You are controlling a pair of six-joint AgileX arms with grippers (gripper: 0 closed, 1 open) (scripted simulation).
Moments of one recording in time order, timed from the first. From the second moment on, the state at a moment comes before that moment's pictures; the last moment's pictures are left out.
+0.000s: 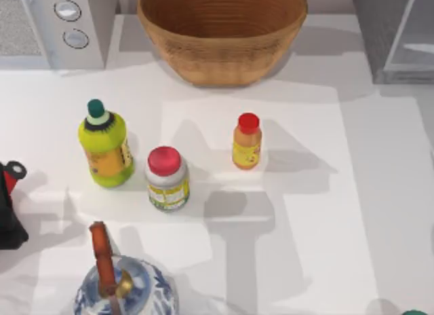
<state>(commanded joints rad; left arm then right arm) 0.00 0.00 0.00 0.00 0.00 0.00 -0.12 1.38 0.85 0.67 -0.11 -0.02</state>
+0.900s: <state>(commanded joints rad) 0.00 0.00 0.00 0.00 0.00 0.00 0.00 0.02 0.02 0.02 0.00 0.00</state>
